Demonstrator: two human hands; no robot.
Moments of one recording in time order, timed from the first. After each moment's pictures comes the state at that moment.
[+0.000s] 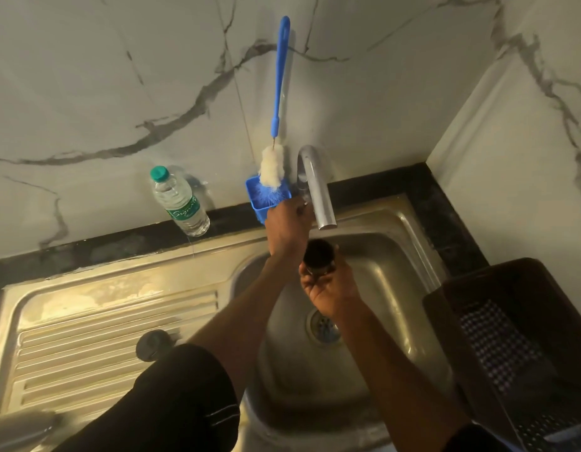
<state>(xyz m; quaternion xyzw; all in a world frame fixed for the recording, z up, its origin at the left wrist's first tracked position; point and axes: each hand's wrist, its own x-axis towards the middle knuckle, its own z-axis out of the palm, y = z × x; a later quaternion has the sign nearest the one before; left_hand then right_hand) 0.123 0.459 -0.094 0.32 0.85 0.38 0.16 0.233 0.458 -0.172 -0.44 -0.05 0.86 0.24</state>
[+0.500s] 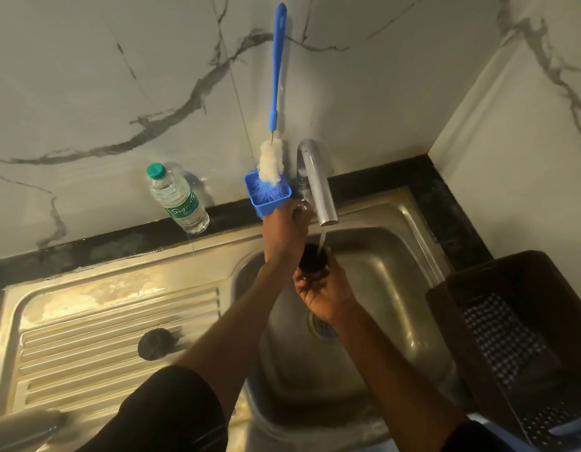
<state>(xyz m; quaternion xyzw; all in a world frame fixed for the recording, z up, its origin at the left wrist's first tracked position) 0.123 0.443 -0.106 0.33 0.82 0.43 0.18 0.231 0.446 -0.185 -0.44 -0.01 0.87 0.23</state>
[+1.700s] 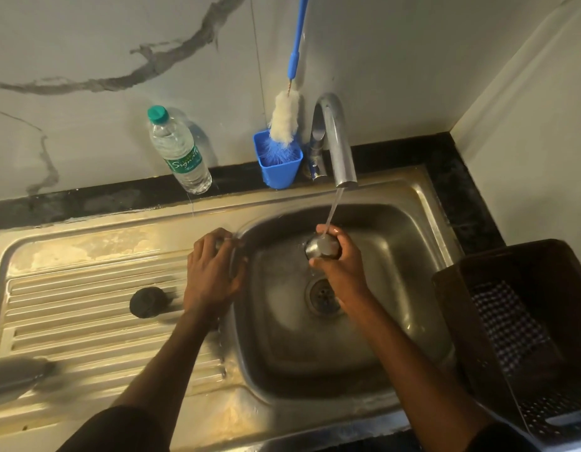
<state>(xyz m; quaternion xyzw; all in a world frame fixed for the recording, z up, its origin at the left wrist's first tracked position) 0.078 0.263 -0.184 0.44 0.87 0.20 0.10 0.265 0.434 -0.197 -0.47 -0.55 0.64 0.25</state>
